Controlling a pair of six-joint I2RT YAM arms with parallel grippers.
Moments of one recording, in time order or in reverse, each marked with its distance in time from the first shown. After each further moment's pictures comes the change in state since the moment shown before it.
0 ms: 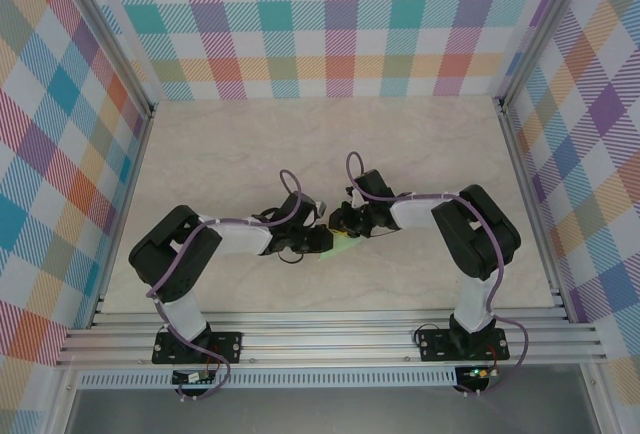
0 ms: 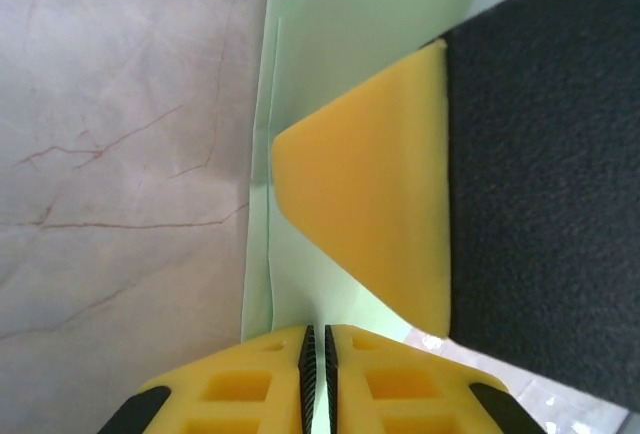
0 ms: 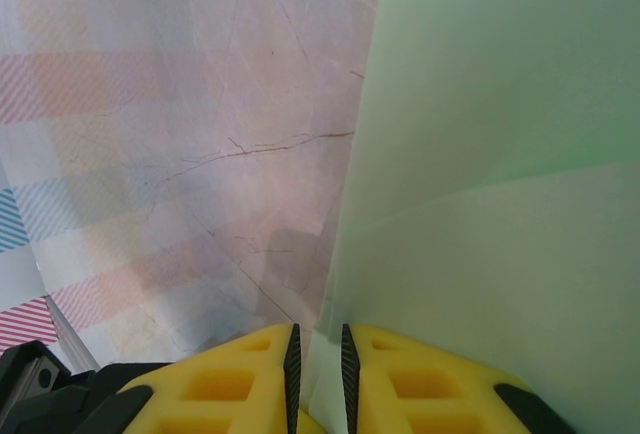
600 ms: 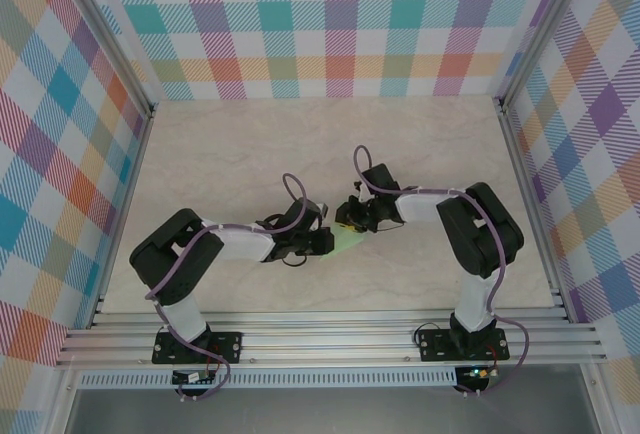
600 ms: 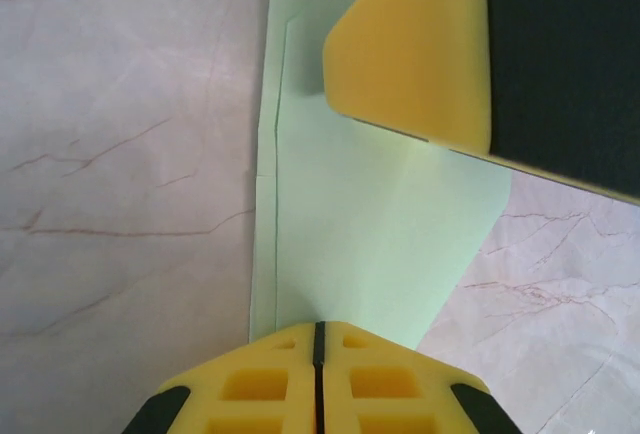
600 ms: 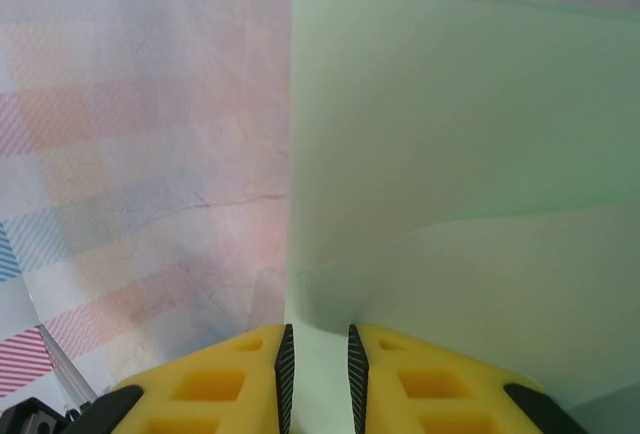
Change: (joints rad) left arm -0.054 0.014 -0.041 0.077 -0.111 -0.024; right arm -0.077 0.000 0.031 -0.066 0.018 -0.026
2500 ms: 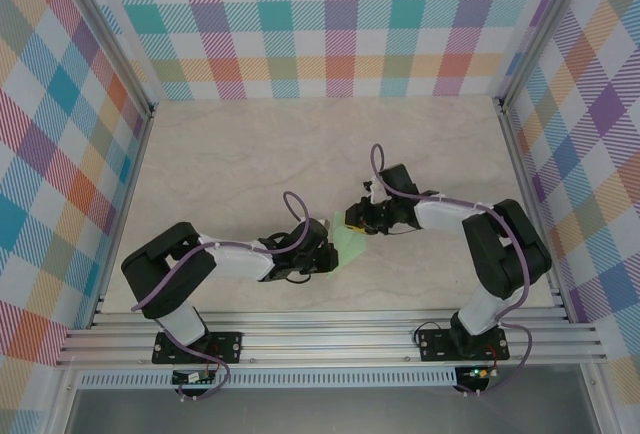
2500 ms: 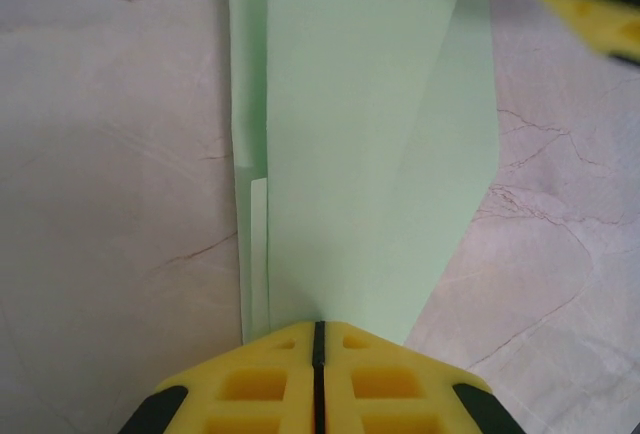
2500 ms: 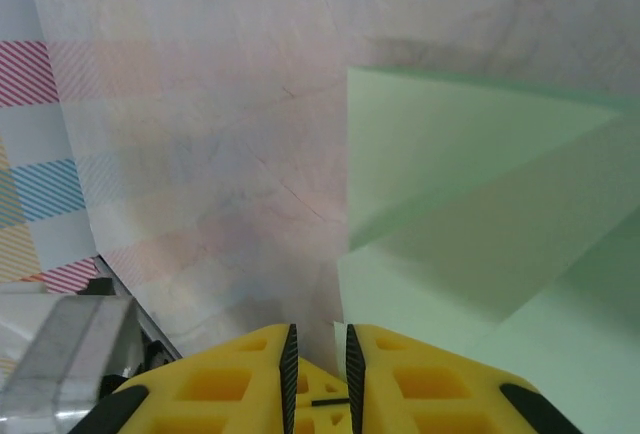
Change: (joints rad) left arm -0.145 -0.104 -0.090 0.017 -0.110 -0.180; right arm -0.045 -0.176 -0.120 -0.025 -0.143 -0.066
